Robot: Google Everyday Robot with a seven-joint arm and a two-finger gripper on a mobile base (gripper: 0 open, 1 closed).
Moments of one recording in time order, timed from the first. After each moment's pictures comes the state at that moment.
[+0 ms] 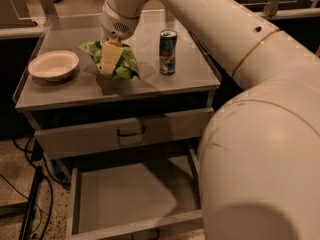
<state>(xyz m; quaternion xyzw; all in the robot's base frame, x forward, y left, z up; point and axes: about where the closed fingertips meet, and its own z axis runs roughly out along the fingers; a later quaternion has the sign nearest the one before) 0.663 0.143 0.917 -0.75 0.62 0.08 0.24</state>
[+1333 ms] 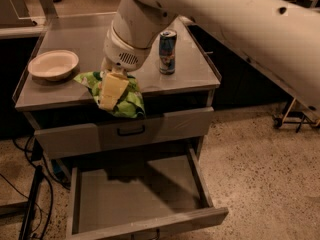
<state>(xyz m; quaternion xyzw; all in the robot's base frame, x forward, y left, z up) 0.537 0.117 0.912 -0.73 0.63 0.12 0.24</state>
